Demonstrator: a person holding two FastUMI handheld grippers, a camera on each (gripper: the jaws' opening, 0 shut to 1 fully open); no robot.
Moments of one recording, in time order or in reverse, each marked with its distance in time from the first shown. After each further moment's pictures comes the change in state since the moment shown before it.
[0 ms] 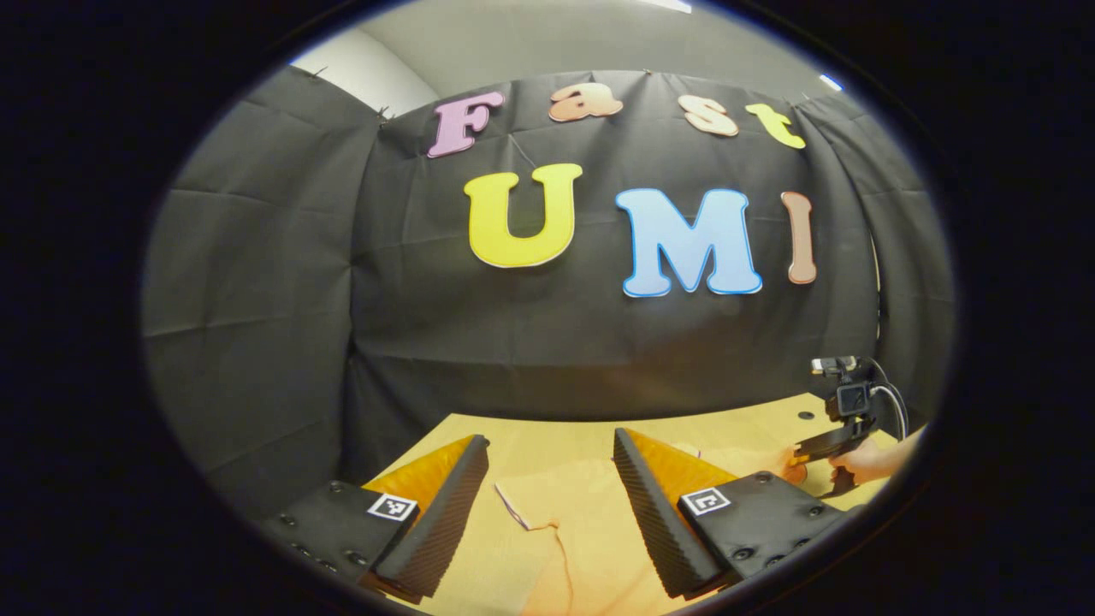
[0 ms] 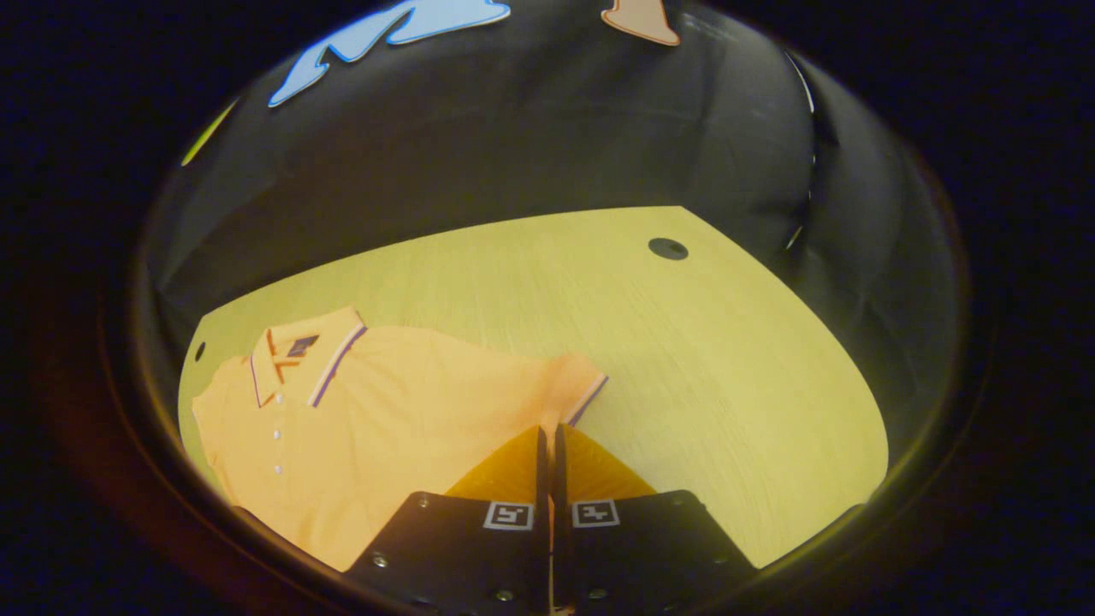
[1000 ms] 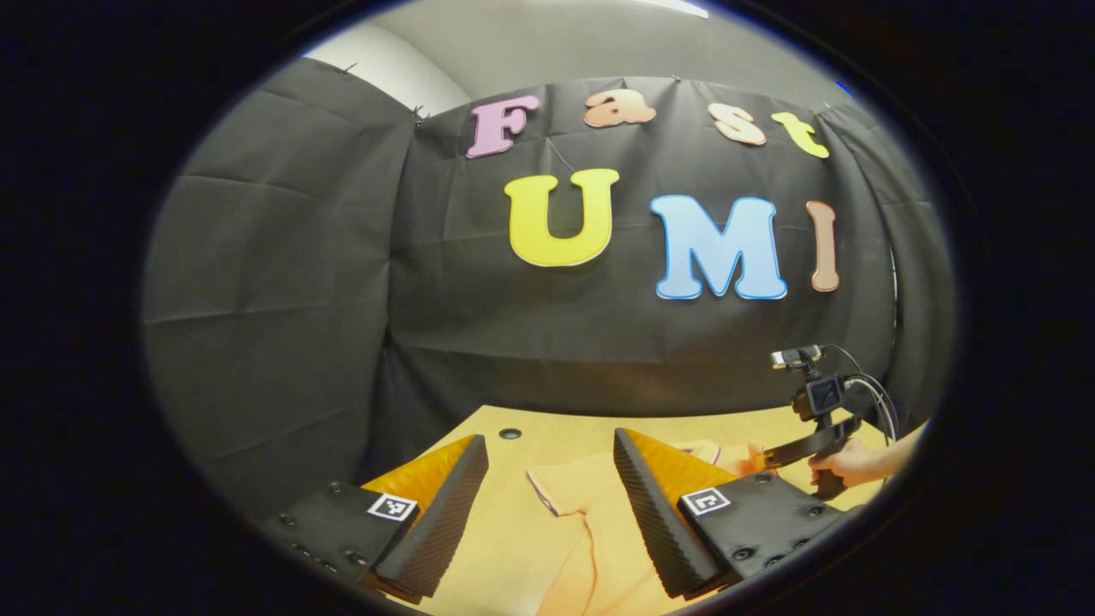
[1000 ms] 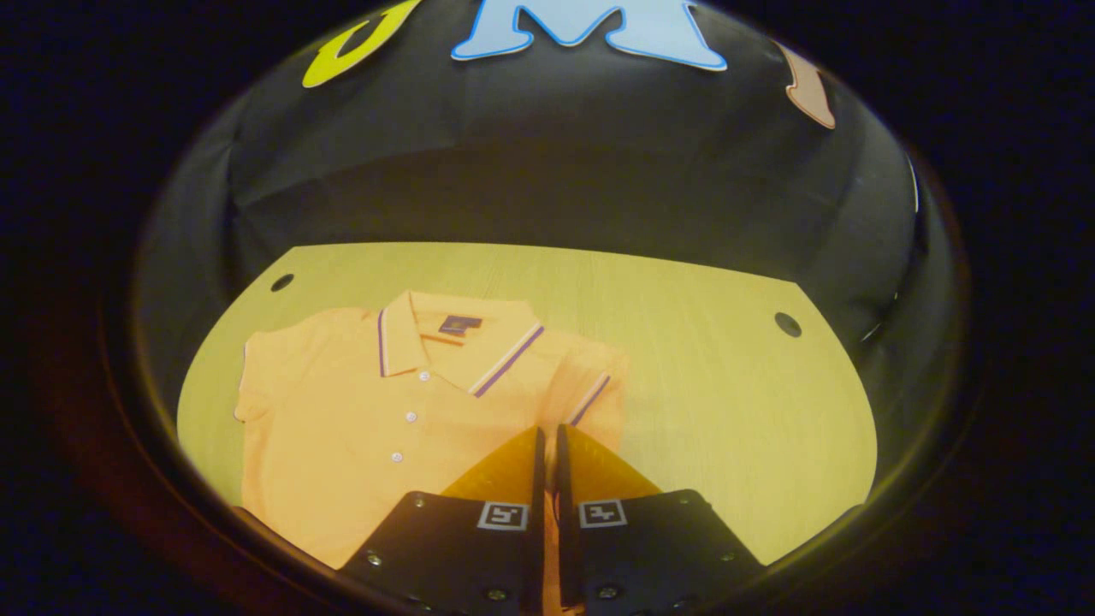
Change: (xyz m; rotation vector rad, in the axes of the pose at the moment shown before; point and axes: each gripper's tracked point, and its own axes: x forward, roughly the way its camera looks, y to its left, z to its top) left arm -0.038 0.044 -0.011 -0.032 0.004 0.102; right arm -0.026 0.130 -0.009 -0.283 -0.032 0.206
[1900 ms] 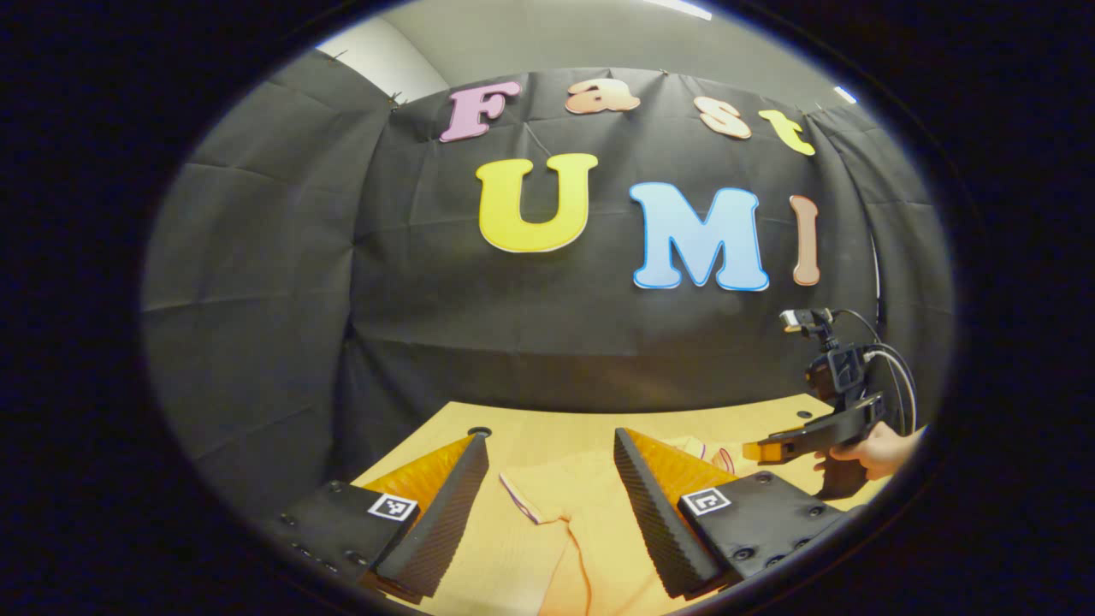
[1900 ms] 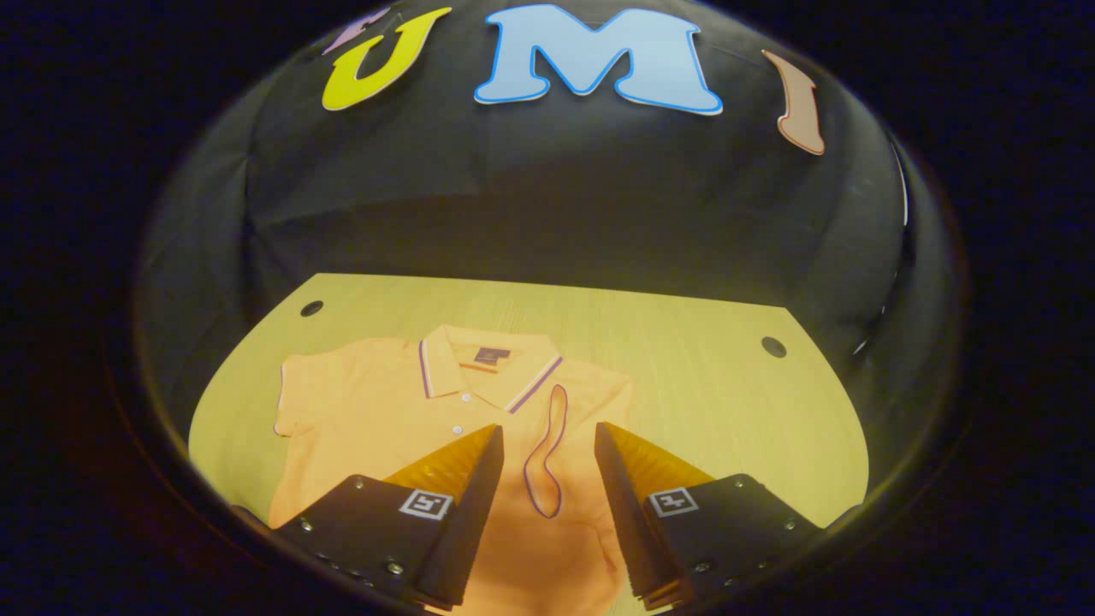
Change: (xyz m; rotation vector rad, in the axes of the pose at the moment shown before) left arm 0.065 -0.020 -0.027 -0.010 0.029 -0.156; right arm -0.070 0.017 0.028 0.026 -0.141 -0.008
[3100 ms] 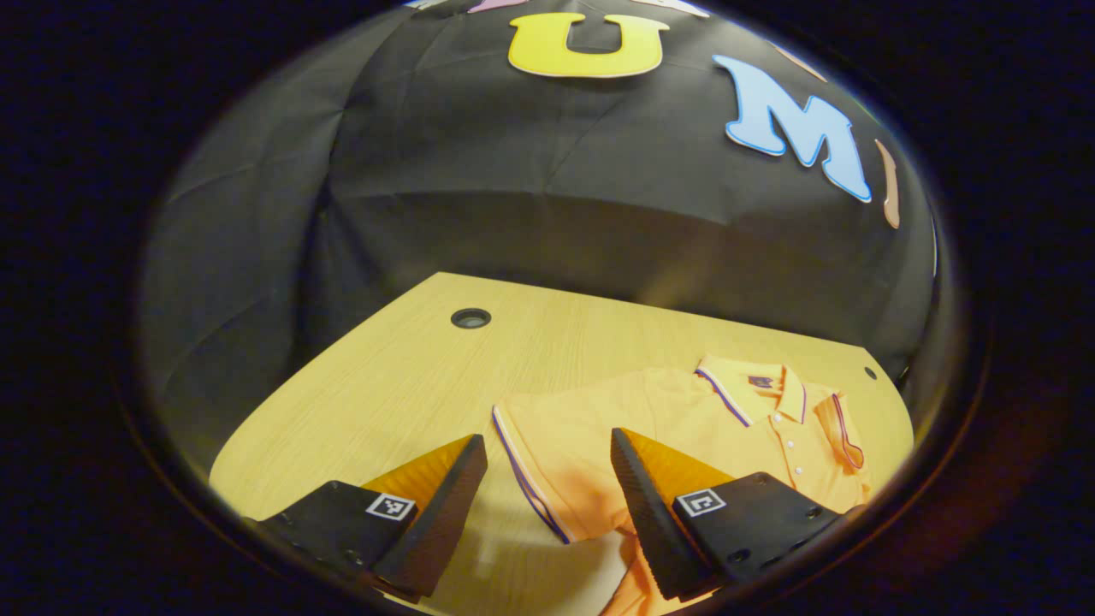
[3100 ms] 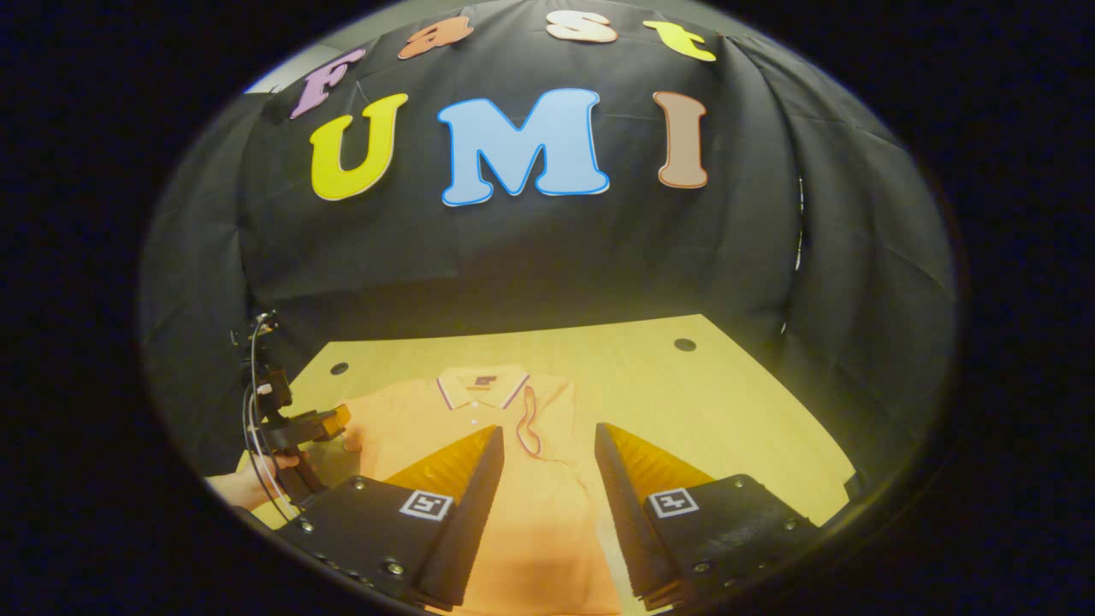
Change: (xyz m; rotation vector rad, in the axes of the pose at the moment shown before) left arm 0.205 0.070 -0.200 -0.136 0.413 0.082; right arm -0.192 -0.019 -0.011 0.164 -0.177 -0.119
